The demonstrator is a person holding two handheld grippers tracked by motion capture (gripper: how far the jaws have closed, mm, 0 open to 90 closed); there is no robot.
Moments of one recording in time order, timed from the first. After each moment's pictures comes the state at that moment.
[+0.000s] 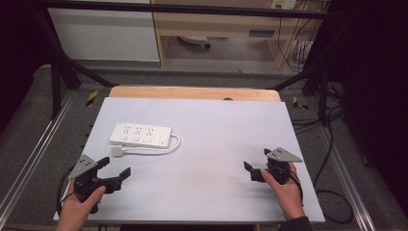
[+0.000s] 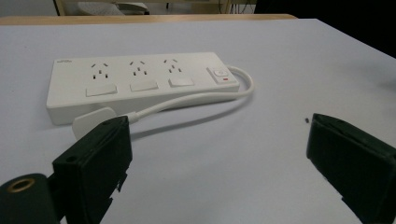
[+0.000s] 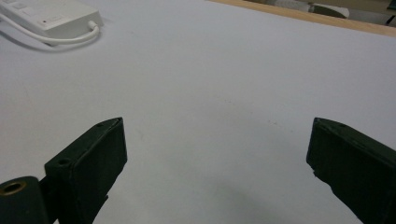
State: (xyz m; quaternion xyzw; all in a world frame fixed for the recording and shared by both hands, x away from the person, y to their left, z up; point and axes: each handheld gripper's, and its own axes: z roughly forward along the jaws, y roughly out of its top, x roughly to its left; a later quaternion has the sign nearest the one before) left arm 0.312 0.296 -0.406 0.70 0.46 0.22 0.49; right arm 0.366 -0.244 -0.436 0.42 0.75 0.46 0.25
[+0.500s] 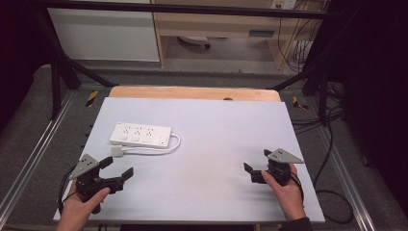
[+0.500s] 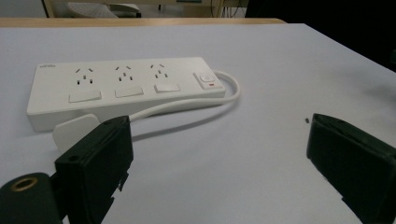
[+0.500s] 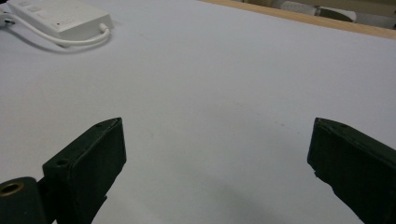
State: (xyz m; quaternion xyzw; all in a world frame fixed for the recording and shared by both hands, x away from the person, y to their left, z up) left arm 0.311 0.289 -0.400 0.70 0.46 0.21 0.50; right arm 0.361 -0.244 -0.434 0.41 0.75 0.46 0.24
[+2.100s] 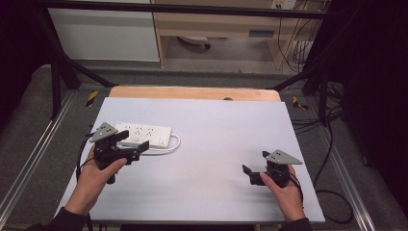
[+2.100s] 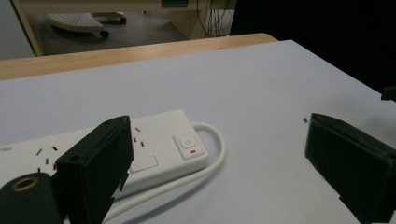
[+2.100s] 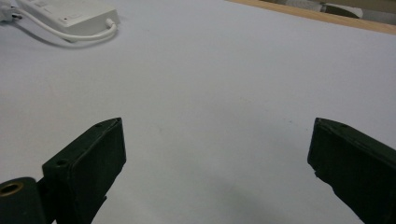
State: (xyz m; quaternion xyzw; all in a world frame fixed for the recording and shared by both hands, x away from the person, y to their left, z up) left arm 0.374 0.246 -0.349 0.72 0.43 0.19 0.50; right arm 0.357 -0.241 -0.434 0.41 0.75 0.46 0.23
